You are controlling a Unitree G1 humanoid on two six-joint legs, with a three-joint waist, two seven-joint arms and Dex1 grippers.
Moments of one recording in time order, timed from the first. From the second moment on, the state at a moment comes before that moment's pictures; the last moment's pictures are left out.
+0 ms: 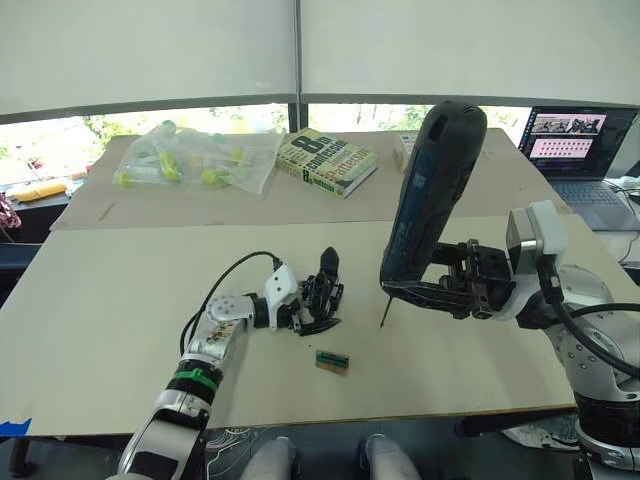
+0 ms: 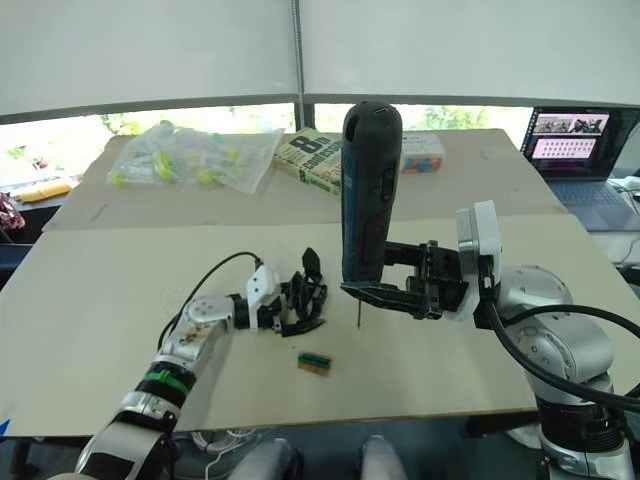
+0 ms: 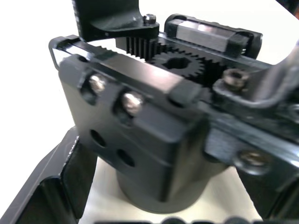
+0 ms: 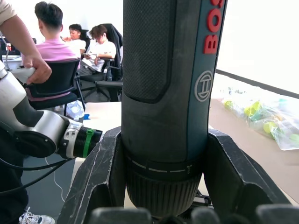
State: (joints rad) left arm -0.47 0.30 -0.16 0.41 -0.16 -0.03 -1.07; right arm -0.35 -0.67 -0.15 -0.44 0.85 0.47 1.08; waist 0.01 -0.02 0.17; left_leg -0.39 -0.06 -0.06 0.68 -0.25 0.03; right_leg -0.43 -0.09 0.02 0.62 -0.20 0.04
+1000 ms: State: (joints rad) left arm -0.37 0.31 -0.17 0.21 -0.16 0.14 -0.90; right arm -0.49 -0.66 -0.15 -0.43 0.90 0.52 1.04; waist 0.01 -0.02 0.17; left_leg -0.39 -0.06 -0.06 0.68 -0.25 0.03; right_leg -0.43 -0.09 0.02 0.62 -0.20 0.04
